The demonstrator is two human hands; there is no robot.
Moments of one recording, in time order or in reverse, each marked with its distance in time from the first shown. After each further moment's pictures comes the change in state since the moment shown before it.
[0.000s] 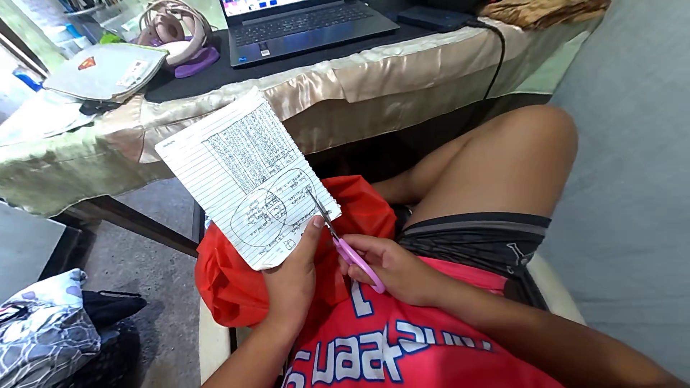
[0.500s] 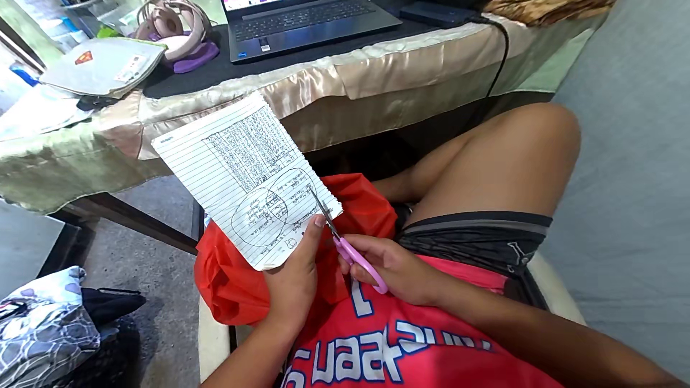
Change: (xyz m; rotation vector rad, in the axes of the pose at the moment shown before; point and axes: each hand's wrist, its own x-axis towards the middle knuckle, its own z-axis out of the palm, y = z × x) left_hand -0.003 0.000 0.002 -0.027 0.005 0.009; right_hand 0.000 0.001 0.000 0.006 -0.027 -0.004
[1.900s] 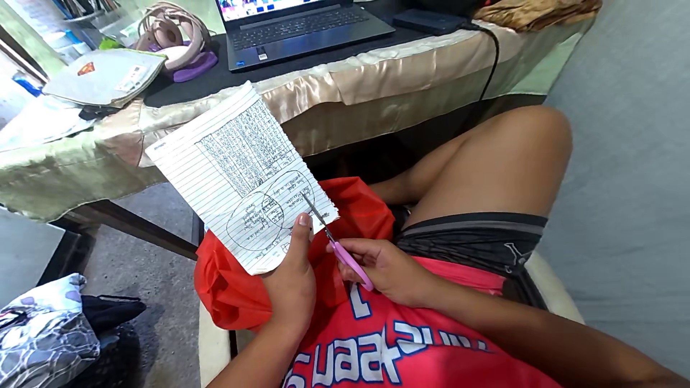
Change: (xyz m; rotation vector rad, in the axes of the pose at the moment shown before) left_hand 0.001 -0.002 0.006 -0.118 0.128 0.037; right_hand 0.002 0.003 0.007 0.060 0.100 0.042
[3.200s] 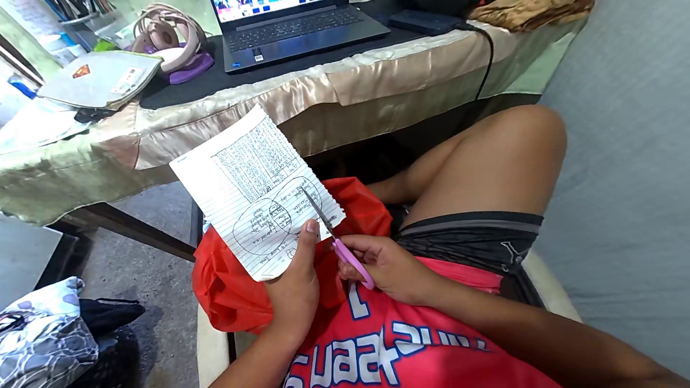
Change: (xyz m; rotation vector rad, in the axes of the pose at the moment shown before) left_hand -0.008 0.000 0.000 0.048 -0.084 0.050; right_hand 0.000 -0.005 -0.001 0.045 0.027 -0.014
